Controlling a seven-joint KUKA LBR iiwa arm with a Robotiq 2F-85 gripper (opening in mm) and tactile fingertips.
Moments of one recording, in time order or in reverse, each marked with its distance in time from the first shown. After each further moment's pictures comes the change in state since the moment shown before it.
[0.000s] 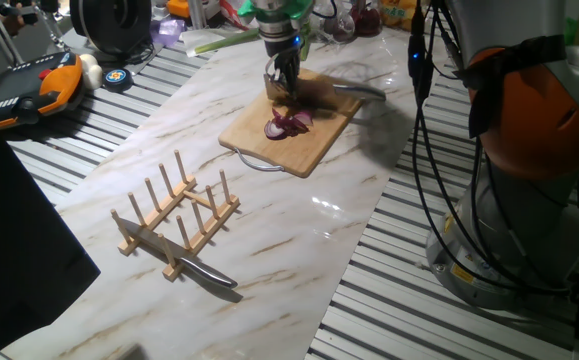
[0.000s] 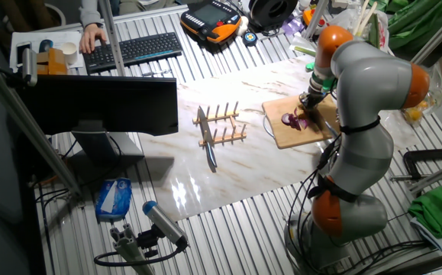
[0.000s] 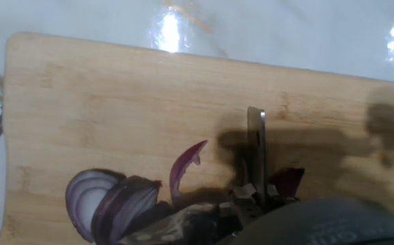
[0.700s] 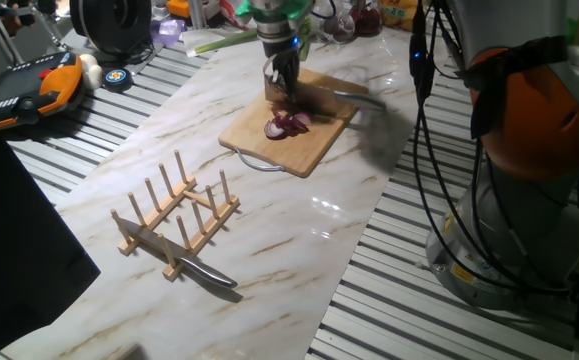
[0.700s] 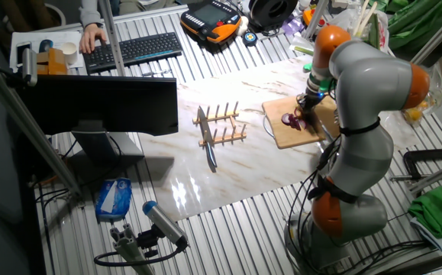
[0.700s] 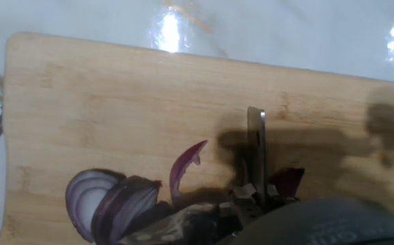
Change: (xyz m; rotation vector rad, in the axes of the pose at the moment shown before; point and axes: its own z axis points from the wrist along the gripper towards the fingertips) arm 0.005 0.024 -0.004 -0.016 0.003 0.034
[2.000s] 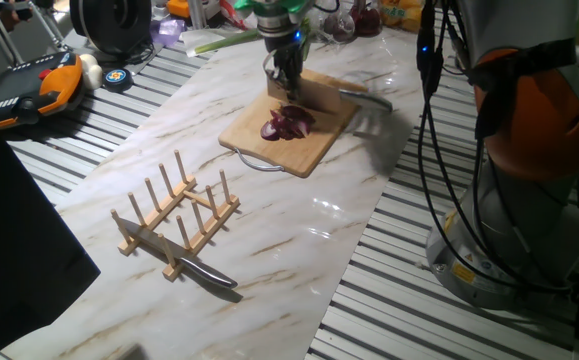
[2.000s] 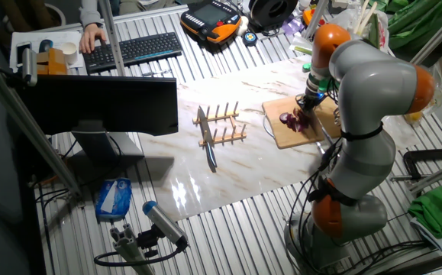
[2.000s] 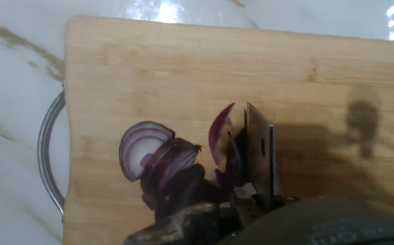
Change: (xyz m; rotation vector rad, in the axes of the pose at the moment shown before) arm 0.017 0.007 -0.036 0.012 0.011 0.014
